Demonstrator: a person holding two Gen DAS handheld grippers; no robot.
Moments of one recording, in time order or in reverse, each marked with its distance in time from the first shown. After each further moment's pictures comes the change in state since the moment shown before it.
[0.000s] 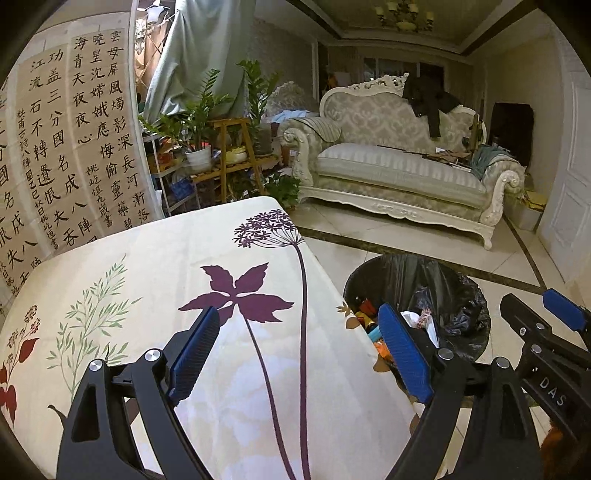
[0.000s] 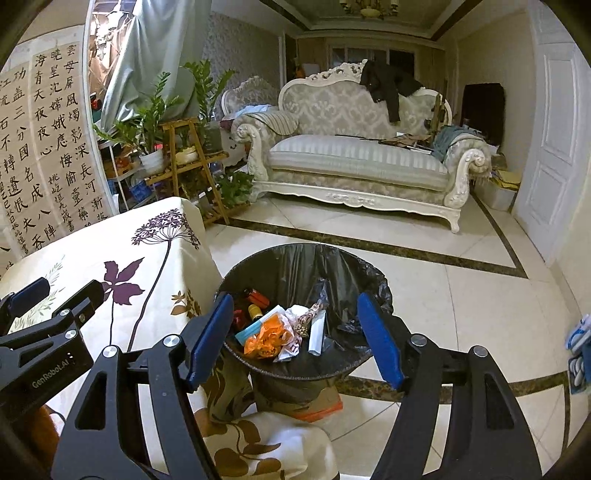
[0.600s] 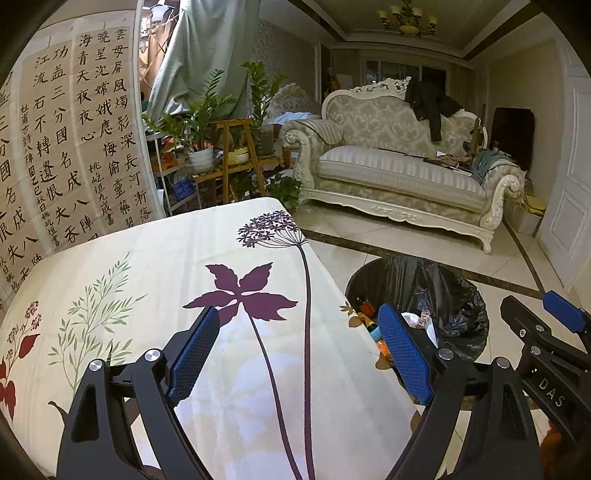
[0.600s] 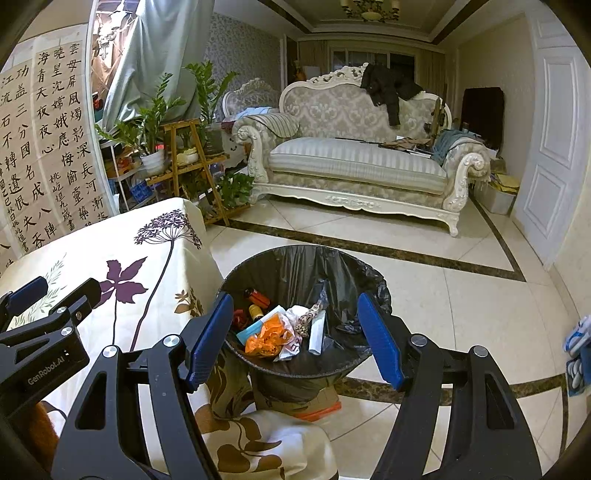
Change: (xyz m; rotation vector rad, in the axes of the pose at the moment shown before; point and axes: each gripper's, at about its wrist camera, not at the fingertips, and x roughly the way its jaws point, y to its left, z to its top) left arm -0.004 0.004 -0.001 -0.010 -0.004 -0.001; right arm -0.002 0.001 -0.002 -0.001 -0.002 -0.001
